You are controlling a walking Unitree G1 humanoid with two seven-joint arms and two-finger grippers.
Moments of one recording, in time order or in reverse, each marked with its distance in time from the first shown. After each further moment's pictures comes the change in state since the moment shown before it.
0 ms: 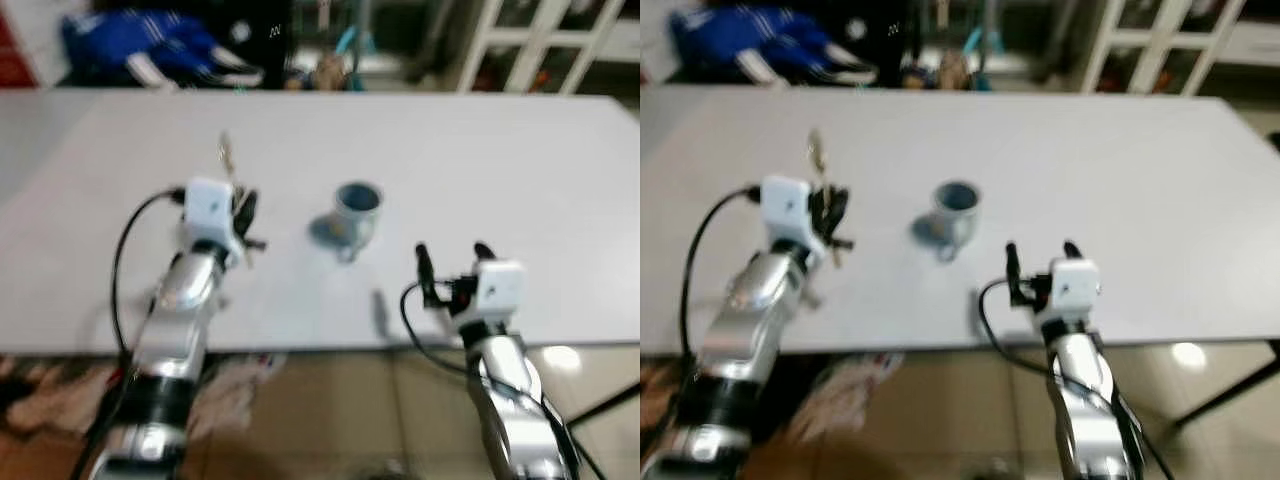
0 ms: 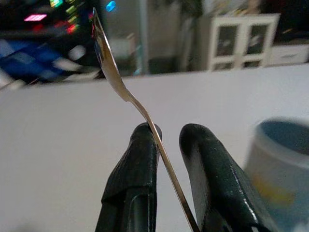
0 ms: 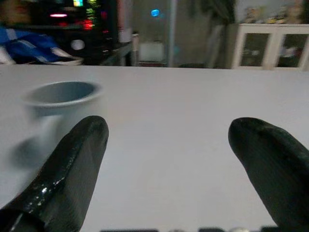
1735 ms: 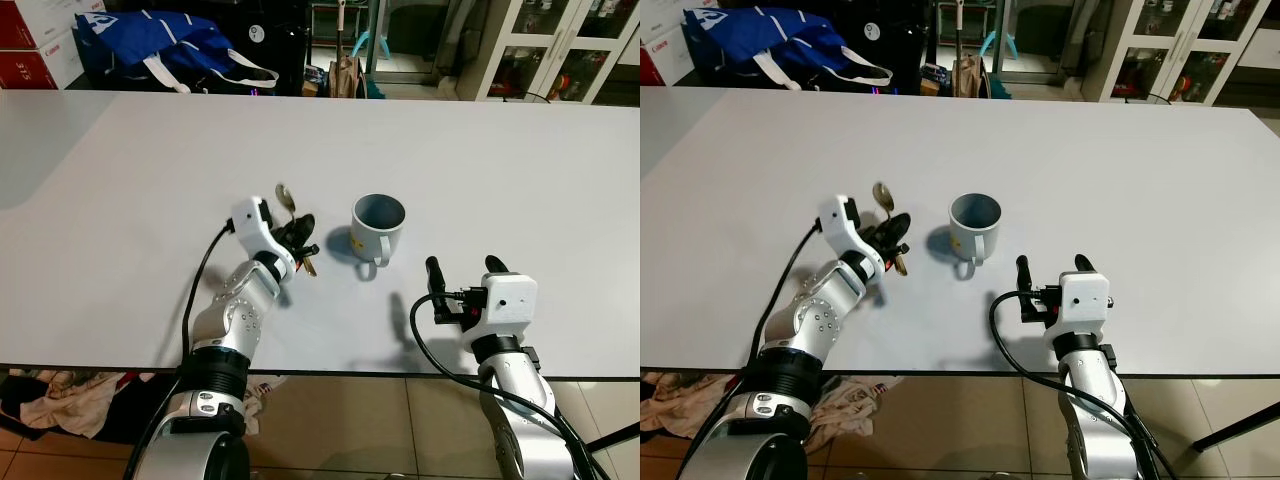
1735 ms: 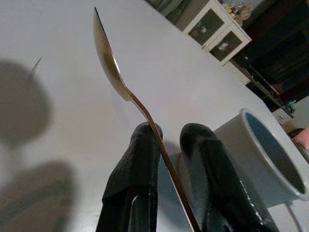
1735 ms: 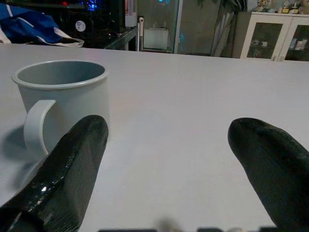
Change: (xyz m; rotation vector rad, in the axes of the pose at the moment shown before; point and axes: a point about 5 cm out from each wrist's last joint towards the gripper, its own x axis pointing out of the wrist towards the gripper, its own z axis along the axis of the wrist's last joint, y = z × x) left arm 0.023 -0.049 -0.046 -0.704 0.247 -0.086; right arm -0.013 -0.010 -0.006 -0.033 0.051 -0.017
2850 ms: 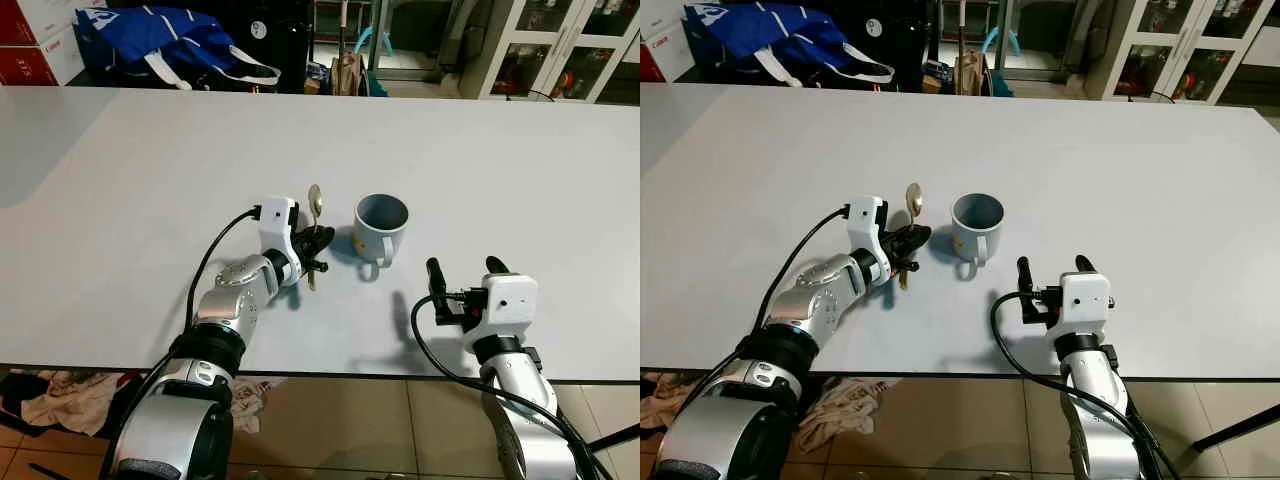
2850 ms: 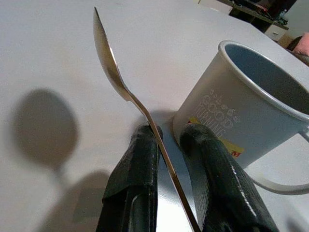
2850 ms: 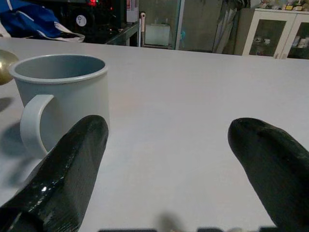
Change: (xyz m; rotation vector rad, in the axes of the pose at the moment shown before) left arm 0.012 -0.001 0.000 0.345 0.155 -0.180; right arm -0.001 -0.002 -0.001 -0.009 0.009 0.005
